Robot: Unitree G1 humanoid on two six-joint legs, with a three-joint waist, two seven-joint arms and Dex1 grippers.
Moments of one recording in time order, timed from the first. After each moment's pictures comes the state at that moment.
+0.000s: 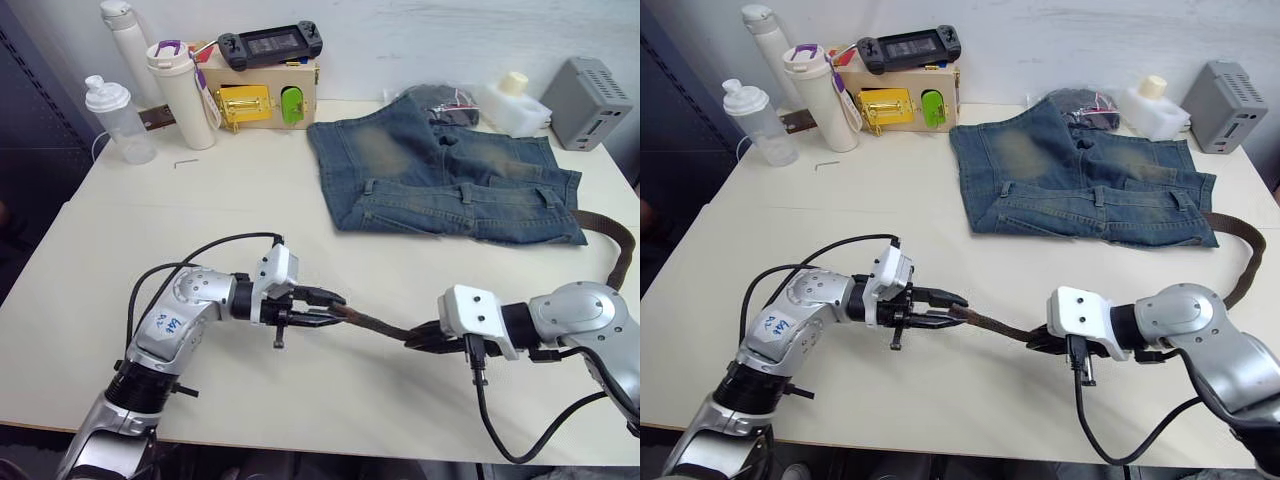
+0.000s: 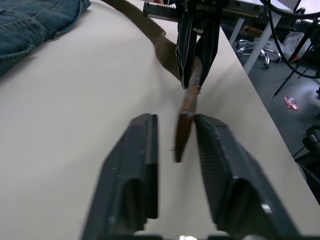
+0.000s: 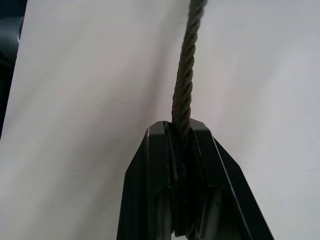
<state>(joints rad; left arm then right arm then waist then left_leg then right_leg) -0.44 0.52 -0.22 -0.18 -0.46 0.42 -1.10 -0.19 -1.03 0.07 -0.55 0.37 0.51 1.18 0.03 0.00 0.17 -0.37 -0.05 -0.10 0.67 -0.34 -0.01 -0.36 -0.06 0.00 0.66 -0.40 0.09</state>
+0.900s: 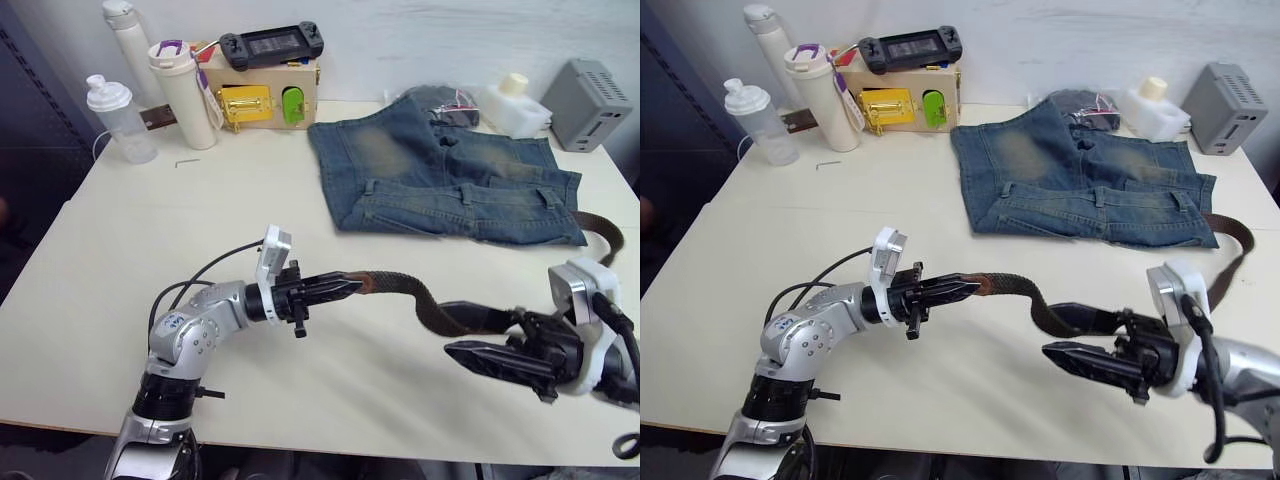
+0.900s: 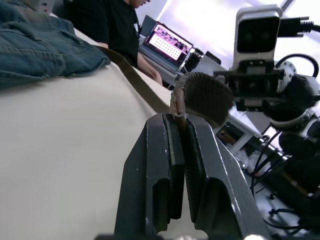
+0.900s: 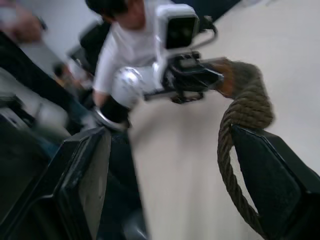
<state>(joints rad) -0.38 0.29 -0.03 -0.24 -0.81 0.82 -0.82 0.19 -0.76 -0.49 -0.63 1.49 0.96 0.84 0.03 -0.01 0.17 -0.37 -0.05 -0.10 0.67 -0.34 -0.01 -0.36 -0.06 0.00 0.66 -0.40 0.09</state>
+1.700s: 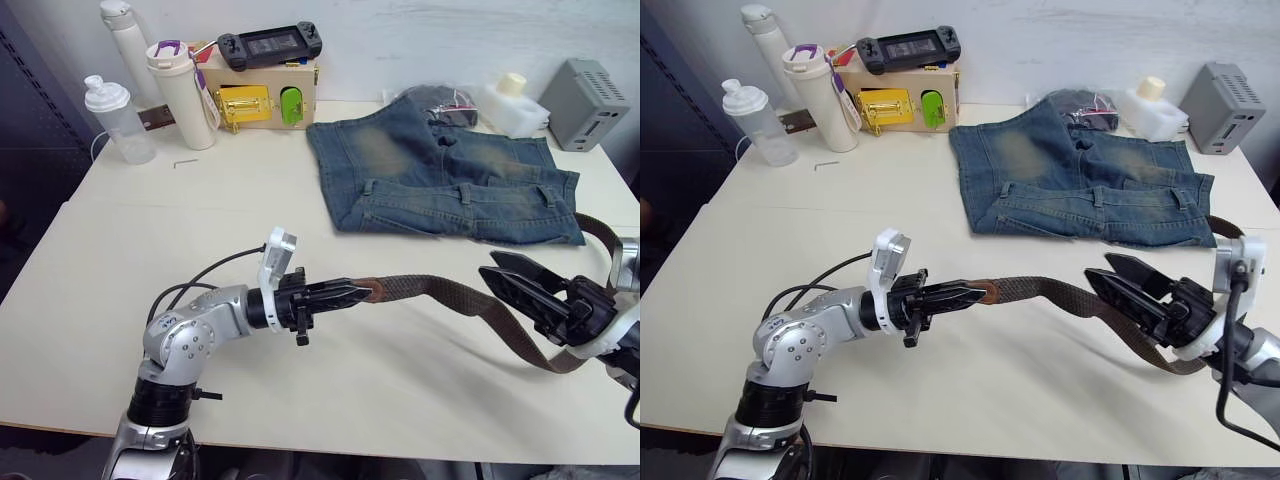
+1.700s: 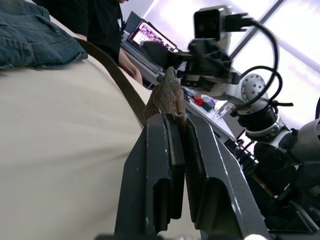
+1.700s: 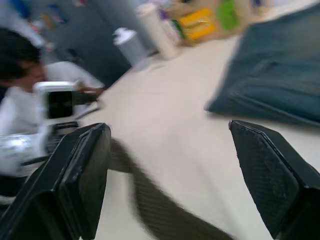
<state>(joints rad) -0.41 0.29 -0.03 -0.30 -0.94 0.95 -0.75 0.17 -0.84 -0.60 -0.63 1.57 0.75 0.60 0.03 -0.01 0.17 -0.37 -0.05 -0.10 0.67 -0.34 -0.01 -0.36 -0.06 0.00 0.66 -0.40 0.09</state>
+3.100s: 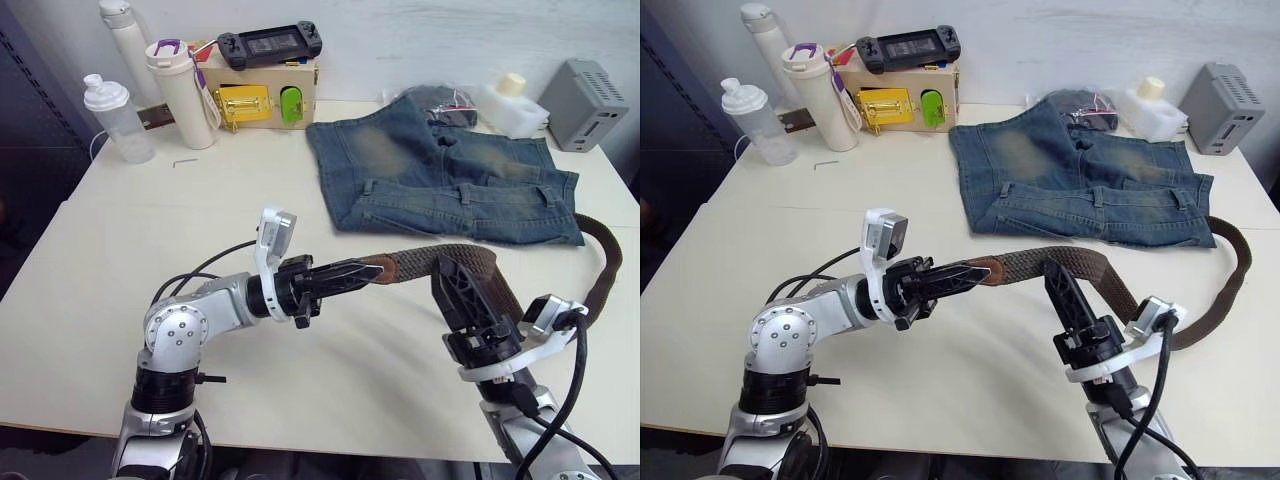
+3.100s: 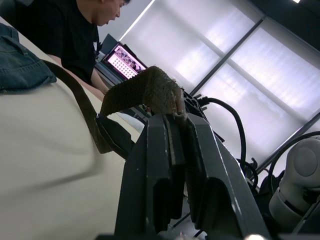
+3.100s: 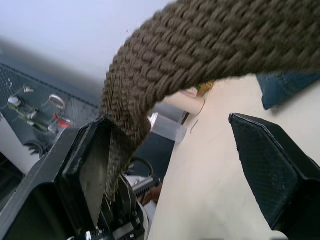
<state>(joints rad) -0.46 0.28 0.04 -0.30 -1.19 1.05 -0.60 0.34 -0.20 -0.10 -0.79 1.54 0.32 0.11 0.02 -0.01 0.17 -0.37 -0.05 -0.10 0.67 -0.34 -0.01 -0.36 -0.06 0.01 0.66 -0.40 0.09</state>
